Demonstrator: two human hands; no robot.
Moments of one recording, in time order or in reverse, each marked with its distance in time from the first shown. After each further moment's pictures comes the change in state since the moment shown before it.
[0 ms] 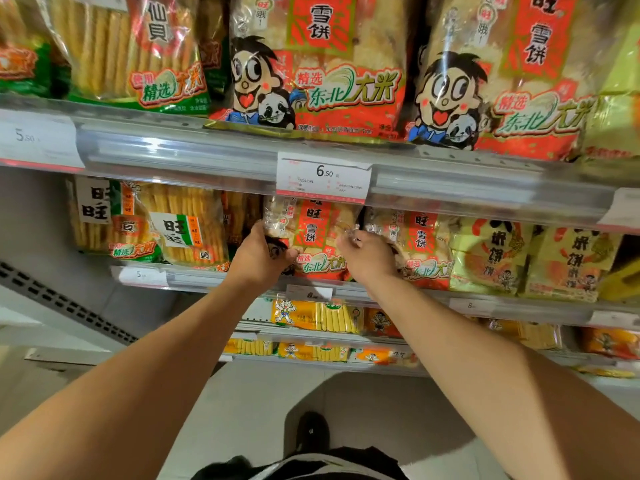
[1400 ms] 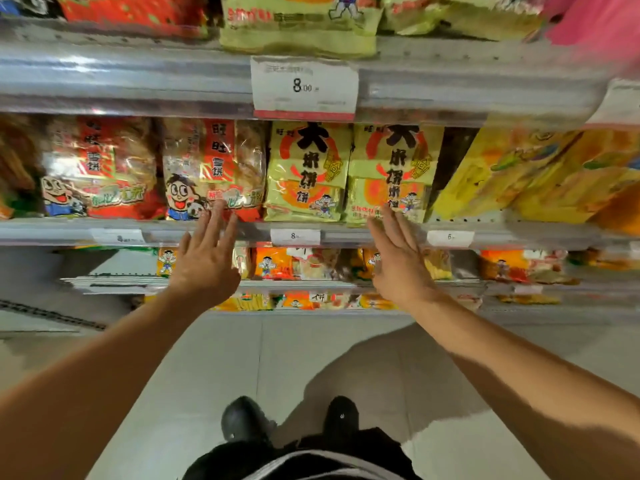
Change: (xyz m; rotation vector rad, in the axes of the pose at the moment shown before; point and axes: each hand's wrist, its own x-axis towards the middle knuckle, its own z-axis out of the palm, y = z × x) left_hand -0.104 0.101 0.223 0.866 -0.127 0.204; right_hand -0.041 0.293 -0.261 -0.573 -0.028 -0.343
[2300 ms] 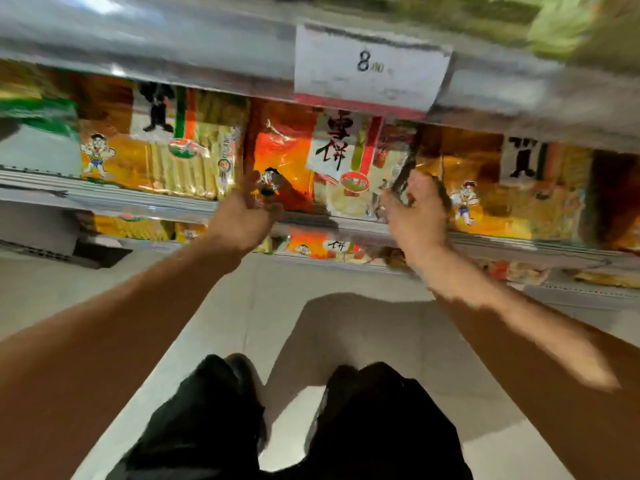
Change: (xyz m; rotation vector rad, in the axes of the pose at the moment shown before) left_hand 0.089 0.001 0.238 -1.120 -0.036 -0.359; right_hand 0.083 0.034 0.243 0.694 0.192 0.459
